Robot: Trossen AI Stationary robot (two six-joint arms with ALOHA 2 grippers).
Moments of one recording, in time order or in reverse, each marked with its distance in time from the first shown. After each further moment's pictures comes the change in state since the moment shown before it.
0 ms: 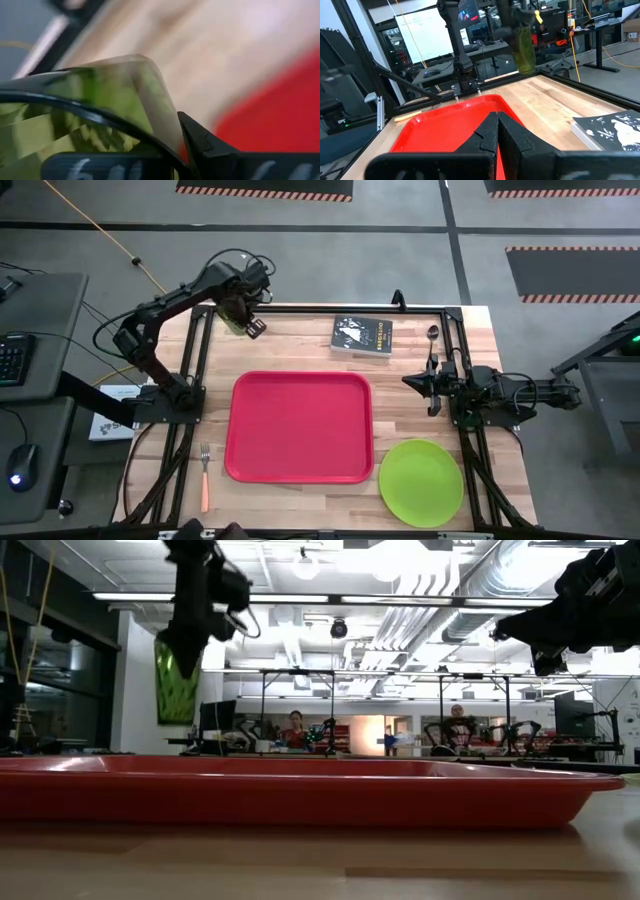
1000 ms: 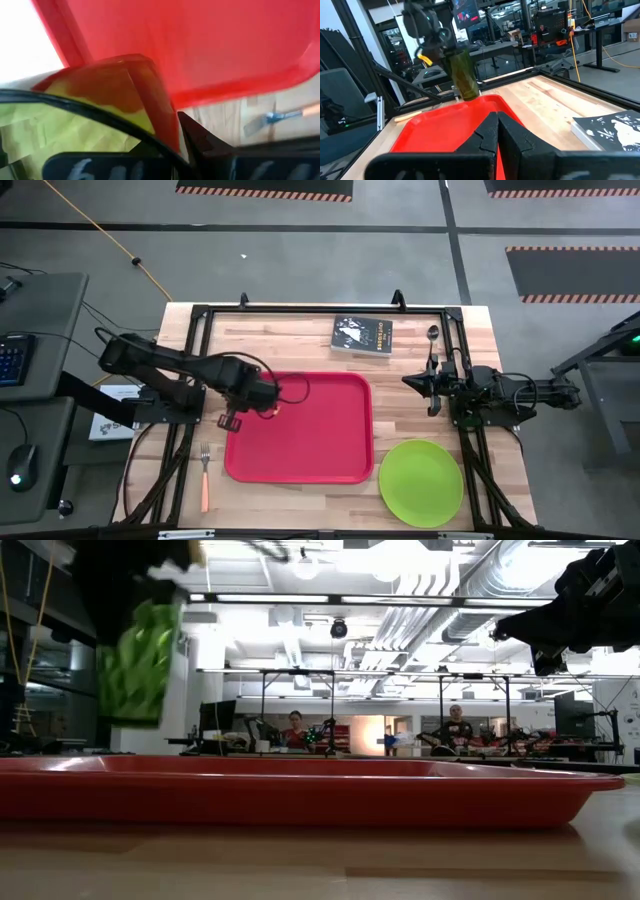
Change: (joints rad) left arm -0.921 -0.151 -0.242 -0.034 0.014 0.115; right arm 0.000 0.000 0.000 0.000 0.000 0.000
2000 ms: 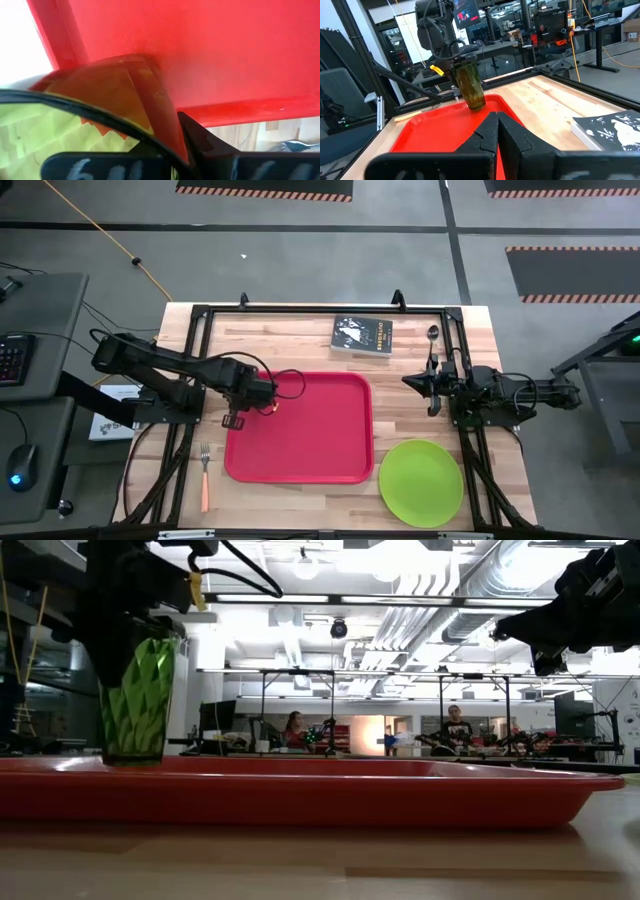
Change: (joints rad) left arm 0.049 -0.049 -0.197 0.209 -0.002 -0.034; right arm 0.000 0.000 0.000 0.000 0.000 0.000
